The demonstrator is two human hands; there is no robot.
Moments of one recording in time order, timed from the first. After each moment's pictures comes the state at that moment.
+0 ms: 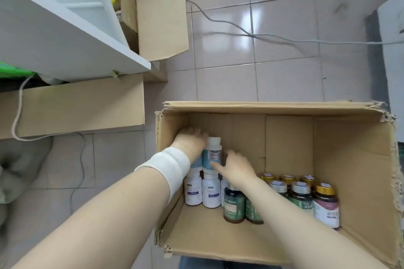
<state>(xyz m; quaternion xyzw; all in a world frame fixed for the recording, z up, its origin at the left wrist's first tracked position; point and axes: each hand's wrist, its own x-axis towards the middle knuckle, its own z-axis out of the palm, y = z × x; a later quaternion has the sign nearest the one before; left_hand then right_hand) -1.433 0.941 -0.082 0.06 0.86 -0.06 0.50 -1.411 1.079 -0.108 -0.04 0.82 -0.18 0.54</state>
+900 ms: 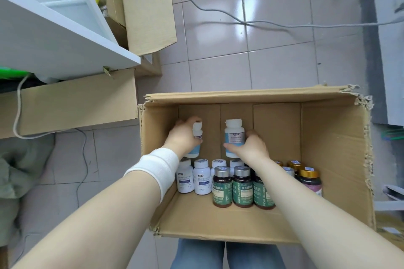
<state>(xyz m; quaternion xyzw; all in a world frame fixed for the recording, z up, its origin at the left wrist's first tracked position) -1.420 0.953 -0.091 -0.24 0.85 0.25 0.41 -1.438 1.134 -0.109 0.17 0.81 -0.29 0.48</state>
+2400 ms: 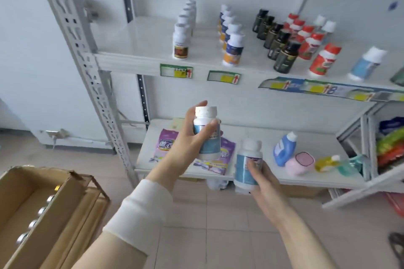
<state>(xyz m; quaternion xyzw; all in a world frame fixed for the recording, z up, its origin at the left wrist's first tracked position) -0.838 1.296 0.459 0.43 0.47 0.63 0.45 -0.654 1.315 0.419 0.45 0.47 -0.68 -0.36</state>
